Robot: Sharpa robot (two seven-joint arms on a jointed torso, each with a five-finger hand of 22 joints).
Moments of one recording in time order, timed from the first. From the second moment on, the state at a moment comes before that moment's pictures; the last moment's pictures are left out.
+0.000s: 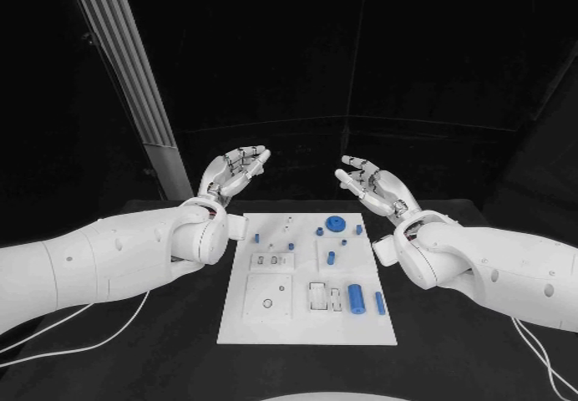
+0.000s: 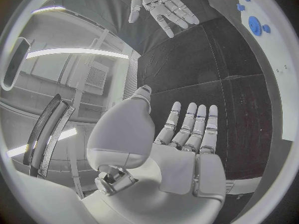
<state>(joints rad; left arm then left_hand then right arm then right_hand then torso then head) 1.26 -0.67 -0.23 1.32 0.08 -0.50 0.67 1.20 -0.02 -0.06 0.30 0.36 0.47 0.16 0.40 0.09 0.31 0.26 0.72 0.07 0.13 0.25 0.93 0.07 0.06 0.34 0.28 0.19 0.48 1.17 -0.77 -0.12 1.51 -0.48 -0.59 0.40 0.91 0.08 -0.18 0.29 0.04 0.10 0.13 0.34 0.05 0.23 0.29 0.52 0.10 0.34 0.27 0.43 0.12 0.06 0.25 0.28 0.10 0.16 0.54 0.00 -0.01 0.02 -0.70</state>
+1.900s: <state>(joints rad) 1.28 -0.68 -0.24 1.38 0.09 -0.41 0.68 1.21 -0.01 -0.07 0.29 0.36 0.44 0.15 0.42 0.08 0.32 0.26 0.72 0.07 0.13 0.26 0.93 0.06 0.08 0.33 0.29 0.19 0.49 1.24 -0.74 -0.12 1.32 -0.88 -0.38 0.24 1.34 0.18 -0.32 0.21 0.05 0.68 0.18 0.51 0.07 0.77 0.14 0.57 0.06 1.46 0.07 1.54 1.31 0.01 1.47 0.16 1.57 1.31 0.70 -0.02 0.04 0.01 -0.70</state>
